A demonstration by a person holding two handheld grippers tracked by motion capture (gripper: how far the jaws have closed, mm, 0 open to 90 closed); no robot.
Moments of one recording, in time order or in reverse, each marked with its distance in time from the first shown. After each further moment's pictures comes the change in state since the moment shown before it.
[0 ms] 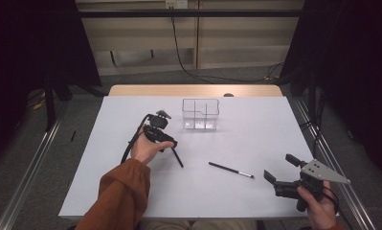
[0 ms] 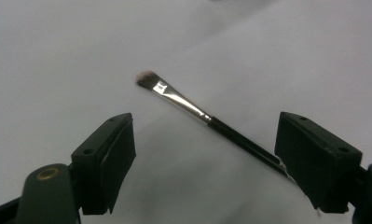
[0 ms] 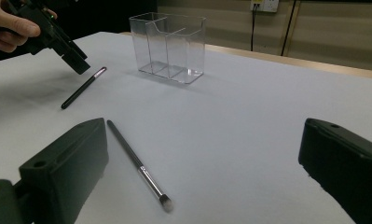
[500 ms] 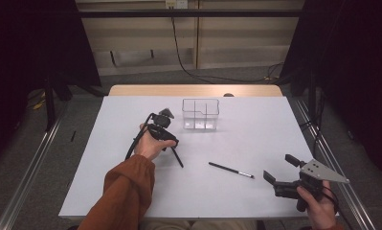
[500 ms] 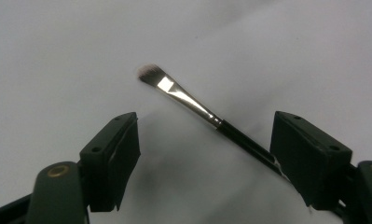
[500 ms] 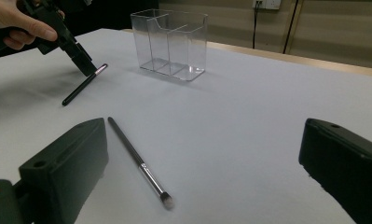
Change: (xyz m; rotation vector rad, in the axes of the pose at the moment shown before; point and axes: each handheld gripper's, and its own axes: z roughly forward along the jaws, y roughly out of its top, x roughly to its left) left arm -0.005 0.011 0.012 0.084 0.047 -0.018; right arm 0.000 -0.001 0.001 0.013 0.007 -0.009
